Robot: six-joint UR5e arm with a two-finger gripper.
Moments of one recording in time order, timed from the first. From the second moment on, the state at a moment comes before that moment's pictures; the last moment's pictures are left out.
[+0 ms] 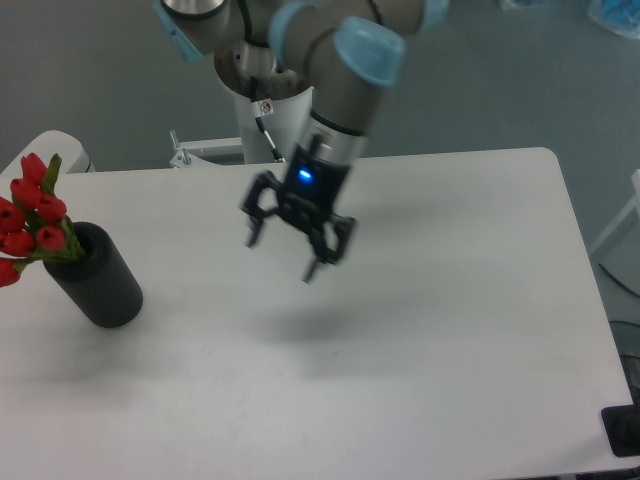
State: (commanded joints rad) arm 2.47 -1.51 -2.08 -0.81 0.94 1.02
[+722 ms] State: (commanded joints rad) arm 2.26 -1.54 -2.12 -0.72 0.81 0.90
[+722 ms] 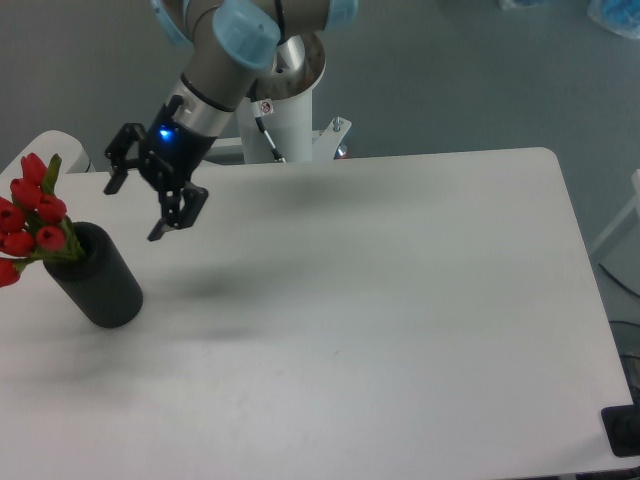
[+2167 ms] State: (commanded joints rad) arm 2.11 -1.67 -2.05 -0.69 0.81 0.83
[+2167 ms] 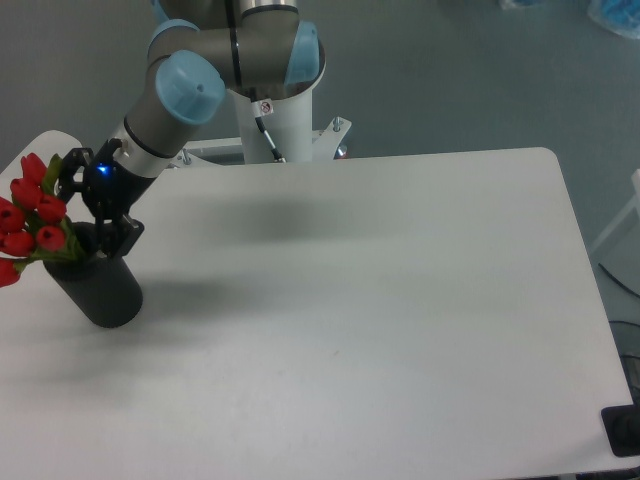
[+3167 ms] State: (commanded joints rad) arm 2.11 -1.67 -2.03 -0.69 0.77 0.83
